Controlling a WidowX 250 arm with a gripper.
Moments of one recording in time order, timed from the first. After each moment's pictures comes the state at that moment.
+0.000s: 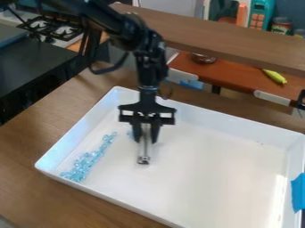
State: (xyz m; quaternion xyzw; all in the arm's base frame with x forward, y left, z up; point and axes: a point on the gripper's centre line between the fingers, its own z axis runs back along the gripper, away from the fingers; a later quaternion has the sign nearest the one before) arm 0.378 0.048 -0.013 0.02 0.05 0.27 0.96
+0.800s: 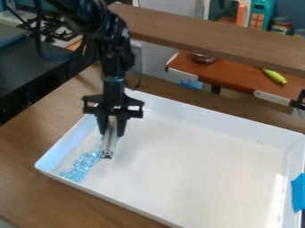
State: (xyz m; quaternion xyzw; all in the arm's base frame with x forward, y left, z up) arm 0.345 0.062 0.021 0.02 0.01 0.23 0.97
